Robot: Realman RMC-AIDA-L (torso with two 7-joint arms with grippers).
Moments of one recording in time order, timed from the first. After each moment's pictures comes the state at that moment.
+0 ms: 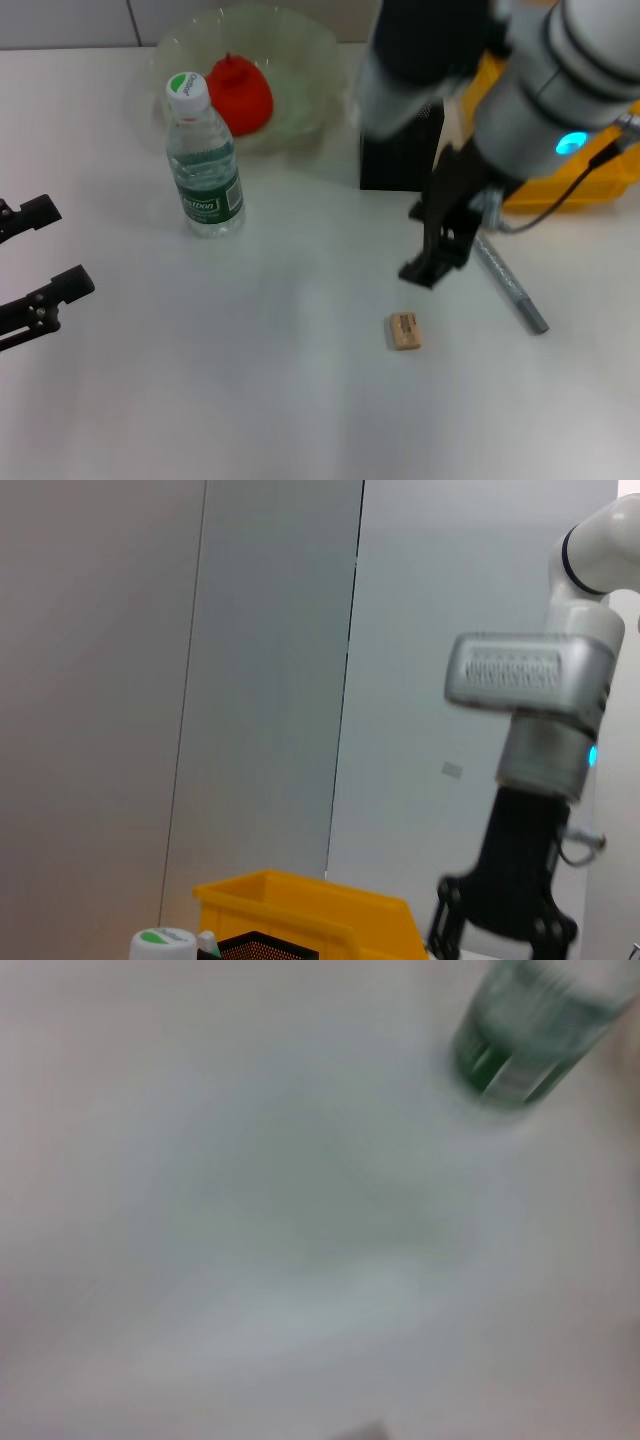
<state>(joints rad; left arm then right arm) -0.15 -2.01 0.59 0.71 1.67 1.97 -1.13 0.84 2.08 -1.65 -1.53 -2.57 -1.80 2.55</state>
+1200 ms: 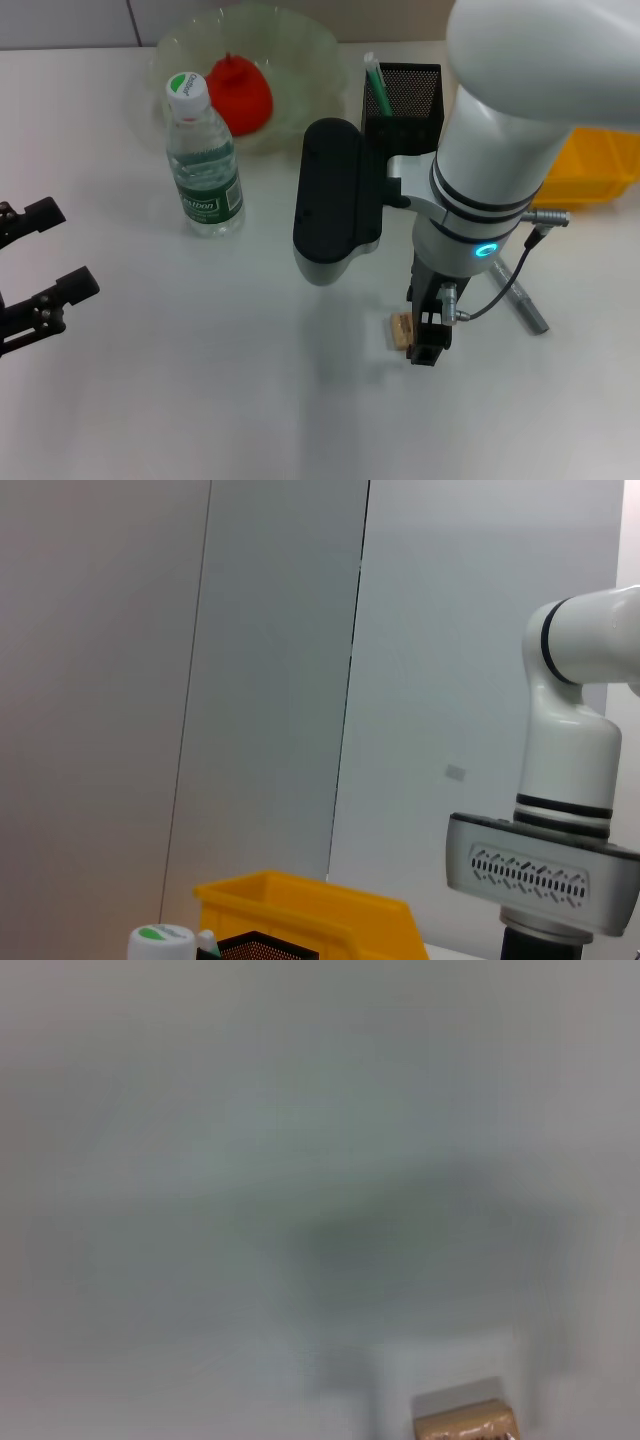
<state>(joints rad) -0.15 -2.02 0.59 0.71 1.67 1.97 -1.13 0.94 2.09 -1.99 -1.18 -2.52 -1.57 2.59</state>
